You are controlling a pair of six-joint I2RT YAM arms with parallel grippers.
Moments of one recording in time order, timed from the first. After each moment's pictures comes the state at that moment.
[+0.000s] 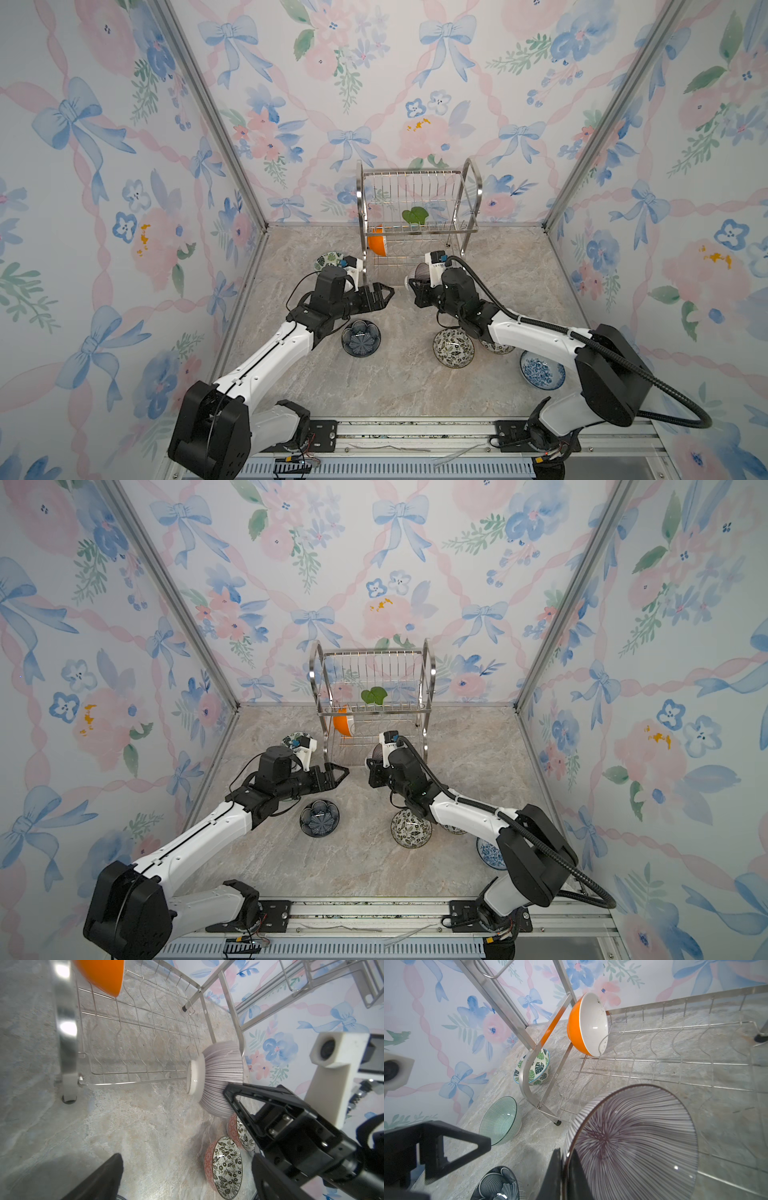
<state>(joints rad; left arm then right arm) -0.43 1.19 0.77 -0.12 0.39 -0.63 0.73 1.56 0.90 0.30 0.02 0.49</state>
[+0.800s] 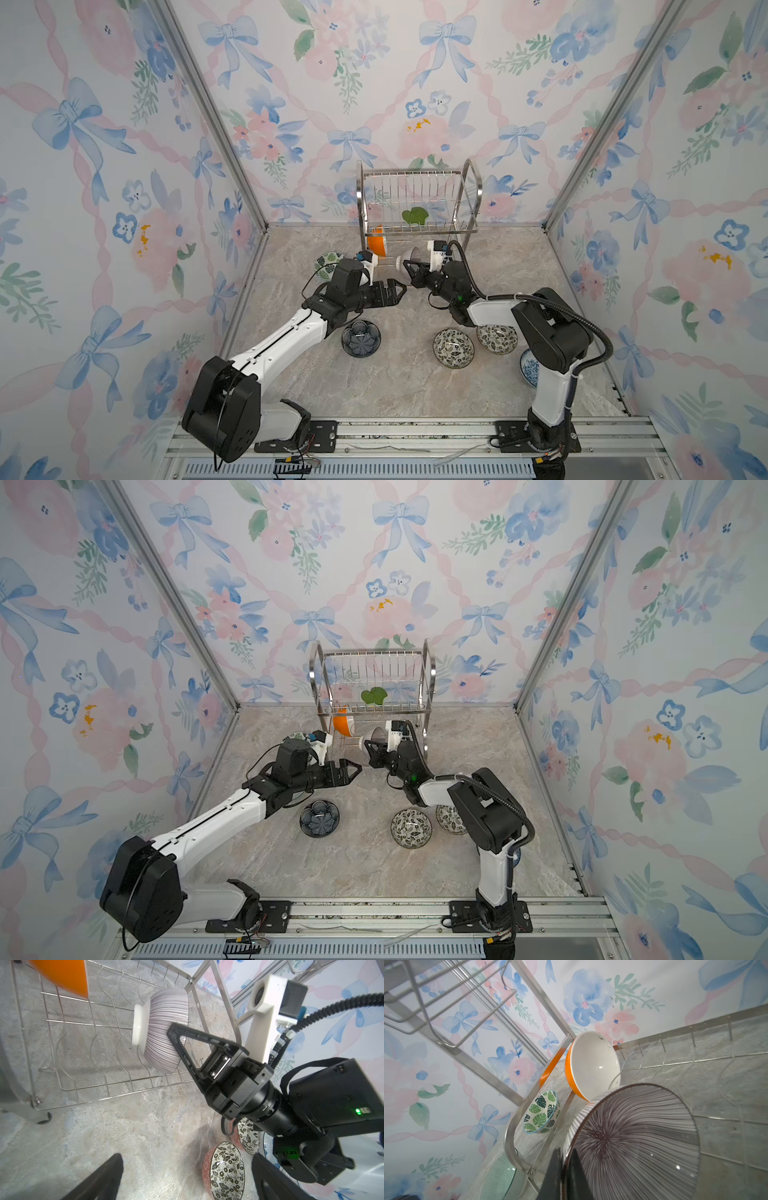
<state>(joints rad) -0.50 1.33 0.89 -0.13 0.33 -0.60 0.57 1.94 0.99 0.87 -0.20 0.65</state>
